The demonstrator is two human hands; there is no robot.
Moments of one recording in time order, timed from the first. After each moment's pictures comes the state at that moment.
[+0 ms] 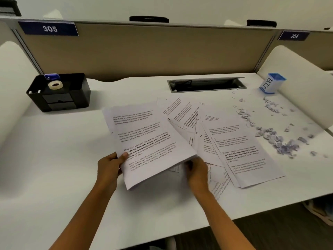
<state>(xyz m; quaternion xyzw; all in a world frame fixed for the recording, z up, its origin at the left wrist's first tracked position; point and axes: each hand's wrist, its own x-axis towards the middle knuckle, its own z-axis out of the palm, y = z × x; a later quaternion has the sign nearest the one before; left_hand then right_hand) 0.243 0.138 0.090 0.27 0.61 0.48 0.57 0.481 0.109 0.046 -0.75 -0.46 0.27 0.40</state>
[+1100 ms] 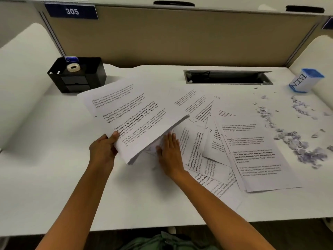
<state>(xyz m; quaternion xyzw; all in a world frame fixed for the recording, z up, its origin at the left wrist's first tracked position) 0.243 0.138 0.107 0.16 0.55 0.62 0.53 0.426 0.154 0.019 -0.63 -0.73 0.21 0.17</state>
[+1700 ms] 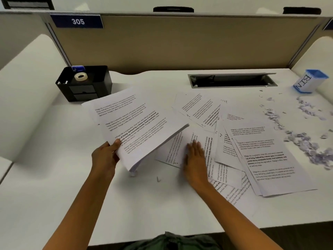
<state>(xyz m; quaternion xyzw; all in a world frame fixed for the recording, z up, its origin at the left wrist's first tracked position) 0.201 0.147 0.108 0.16 0.57 0.60 0.55 0.447 0.145 0.015 -0.69 -0.69 0.13 0.19</state>
